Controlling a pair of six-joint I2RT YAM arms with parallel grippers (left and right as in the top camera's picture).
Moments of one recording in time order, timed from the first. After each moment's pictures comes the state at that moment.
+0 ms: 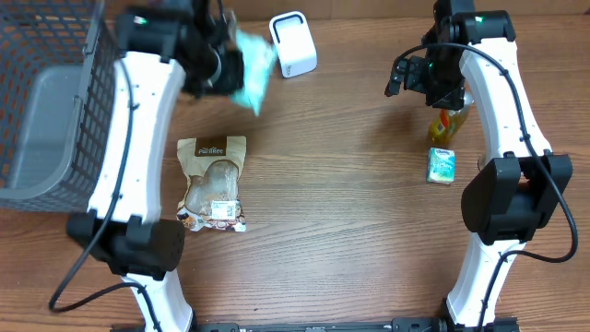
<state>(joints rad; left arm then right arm) -0.18 2.00 2.35 -1.48 0.21 -0.16 0.04 2.16 2.11 -1.36 -0.15 0.27</state>
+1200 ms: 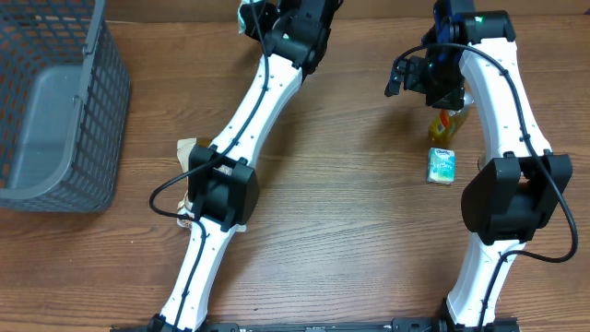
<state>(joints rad) -0.48 2.57 2.56 -0.72 -1.14 0.23 0.04 2.16 2.11 -1.36 -0.15 0.27</state>
